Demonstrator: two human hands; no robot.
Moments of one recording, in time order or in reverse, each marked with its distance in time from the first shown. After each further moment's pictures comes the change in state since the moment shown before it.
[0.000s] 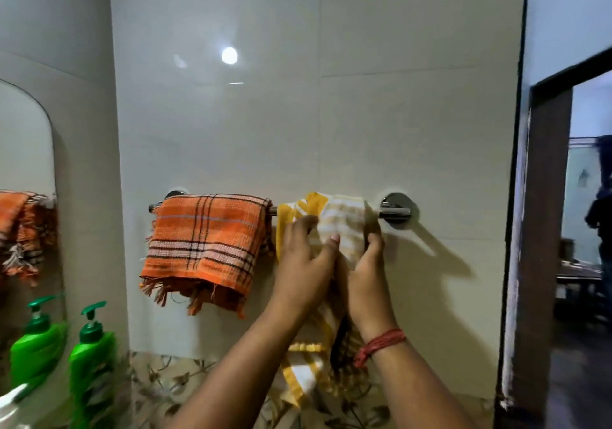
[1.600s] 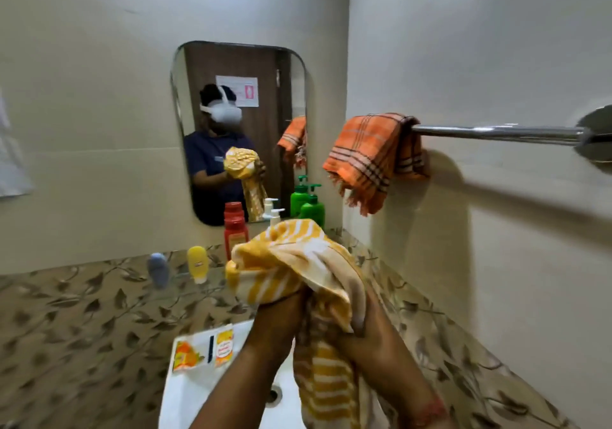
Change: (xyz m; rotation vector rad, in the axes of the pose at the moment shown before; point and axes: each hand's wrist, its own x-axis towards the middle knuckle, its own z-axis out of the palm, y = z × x) left_hand -0.212 0.039 0.031 0.105 0.794 -0.644; right_hand -0.116 0.085 -0.054 0.856 -1.406 0.006
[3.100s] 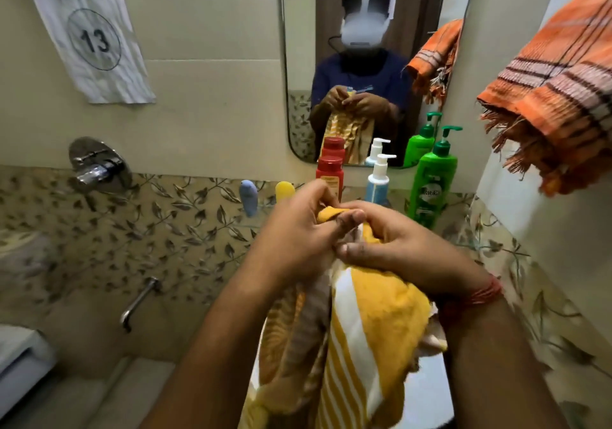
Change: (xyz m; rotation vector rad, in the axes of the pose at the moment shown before) left_hand 0.059 0.017 -0.077 0.703 0.194 0.180; right_hand 0.178 0.026 0.044 0.190 -0.828 -0.015
